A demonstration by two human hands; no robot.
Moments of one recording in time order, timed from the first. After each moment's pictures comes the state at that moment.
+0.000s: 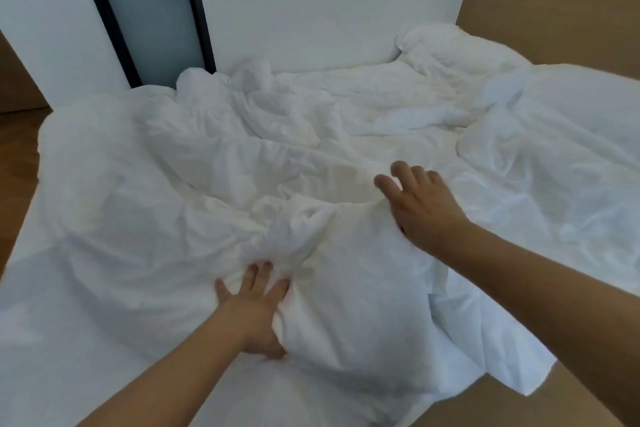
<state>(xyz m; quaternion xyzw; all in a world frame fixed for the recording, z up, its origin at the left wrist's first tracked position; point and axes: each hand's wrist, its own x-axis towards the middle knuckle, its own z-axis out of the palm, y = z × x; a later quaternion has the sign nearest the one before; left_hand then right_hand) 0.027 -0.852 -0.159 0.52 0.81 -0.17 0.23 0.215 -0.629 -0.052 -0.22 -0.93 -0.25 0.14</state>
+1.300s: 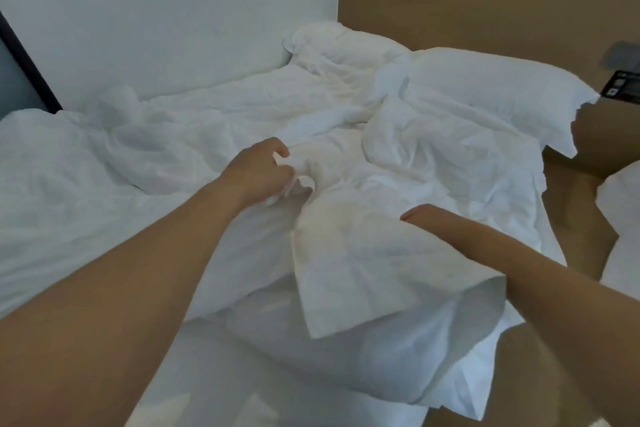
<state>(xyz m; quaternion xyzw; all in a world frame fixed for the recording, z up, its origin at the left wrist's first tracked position) 0.043 -0.560 -0.022 0.60 0.75 0.23 0.17 0.321 -0.540 -0.048 -0.59 -0.68 0.43 0.08</state>
